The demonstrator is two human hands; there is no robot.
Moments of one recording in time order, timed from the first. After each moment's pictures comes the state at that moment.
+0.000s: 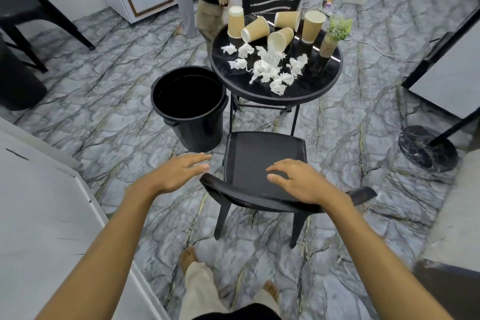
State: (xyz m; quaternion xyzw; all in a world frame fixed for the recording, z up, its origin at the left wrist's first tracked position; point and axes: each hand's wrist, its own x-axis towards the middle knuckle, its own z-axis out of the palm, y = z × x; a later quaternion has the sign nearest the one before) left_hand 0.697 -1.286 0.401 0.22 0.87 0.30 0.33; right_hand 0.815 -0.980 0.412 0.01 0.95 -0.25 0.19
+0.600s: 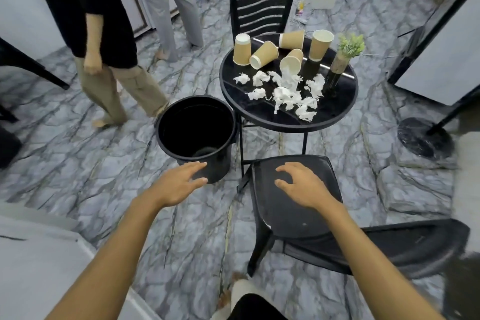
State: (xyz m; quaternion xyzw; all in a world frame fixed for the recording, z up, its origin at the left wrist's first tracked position) left_hand 0.489 -1.374 0.385 0.31 0.88 0.17 0.31; right_hand 0.660 -1.087 0.390 0.21 0.93 -0.27 0.13
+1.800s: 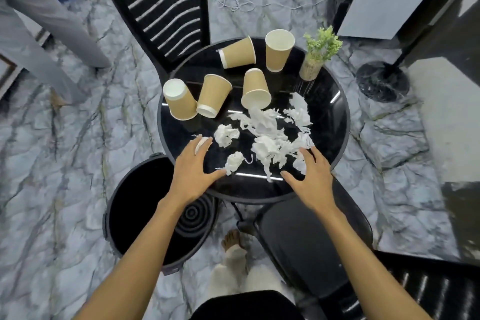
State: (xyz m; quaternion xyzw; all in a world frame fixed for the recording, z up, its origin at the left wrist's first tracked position) left_hand 0.178 -1.086 0.318 0.46 0.83 0.22 0.22; right_hand 0.442 -0.943 0.309 0.53 0.79 -0.30 -0.10
